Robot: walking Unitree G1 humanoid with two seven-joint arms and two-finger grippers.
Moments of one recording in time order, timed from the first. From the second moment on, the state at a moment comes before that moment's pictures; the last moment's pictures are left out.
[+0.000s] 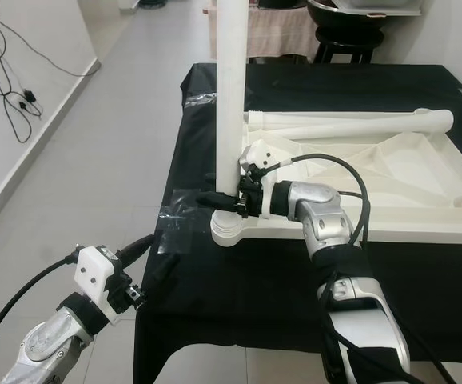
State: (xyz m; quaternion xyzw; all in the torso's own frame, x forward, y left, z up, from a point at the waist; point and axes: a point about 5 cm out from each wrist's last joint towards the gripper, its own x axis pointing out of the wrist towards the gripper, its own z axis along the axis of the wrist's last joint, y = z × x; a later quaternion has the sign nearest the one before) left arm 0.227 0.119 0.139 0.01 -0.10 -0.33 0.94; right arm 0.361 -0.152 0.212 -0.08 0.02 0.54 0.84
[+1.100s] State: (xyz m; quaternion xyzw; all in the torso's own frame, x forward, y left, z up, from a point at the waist) left arm 0.235 0.123 0.141 0.01 -0.10 -0.32 0.94; right arm 0.344 -0.112 0.206 -0.04 -0.03 0.39 0.92
